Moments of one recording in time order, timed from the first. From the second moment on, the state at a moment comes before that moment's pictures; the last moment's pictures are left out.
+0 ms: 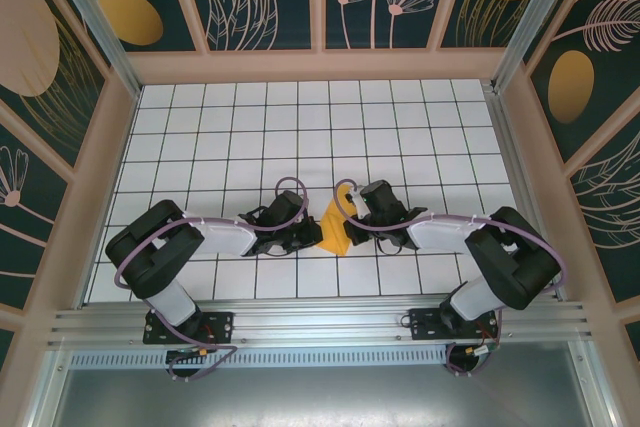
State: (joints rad) left arm -0.83 1.66 0.62 0.17 0.25 -1.04; right arm 0.70 1.49 0.56 0.02 -0.21 0.28
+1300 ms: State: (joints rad) left arm -0.83 1.66 0.62 0.17 0.25 -1.04; right arm 0.70 1.44 0.54 0.01 -0.25 0.31
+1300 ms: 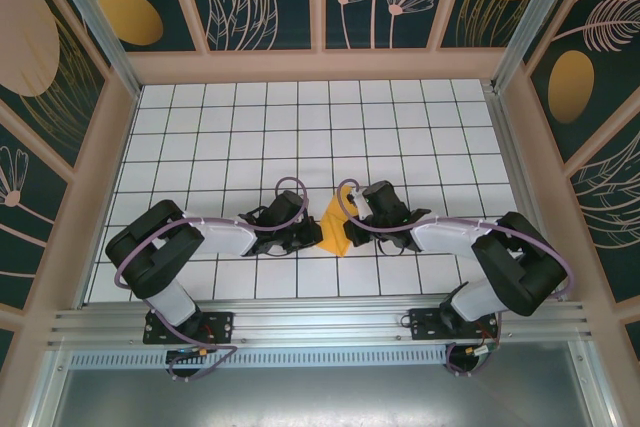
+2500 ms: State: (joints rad) left arm -0.83 1.66 0.62 0.17 0.25 -1.03; right arm 0.70 1.50 0.56 0.01 -0.21 0.29
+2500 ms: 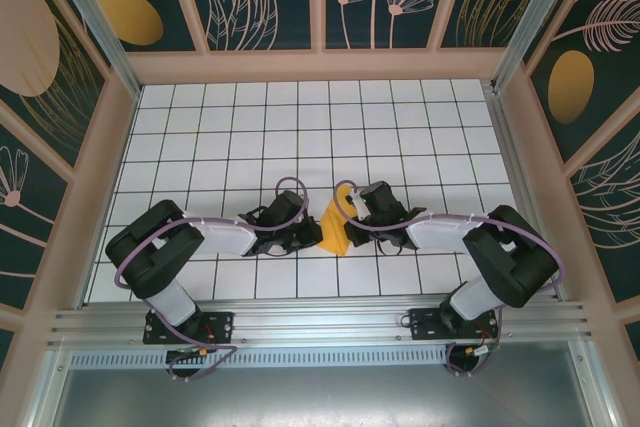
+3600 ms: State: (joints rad) left arm -0.83 1.66 0.62 0.17 0.25 -1.03; right arm 0.70 1.53 0.57 0.01 -0.21 0.28
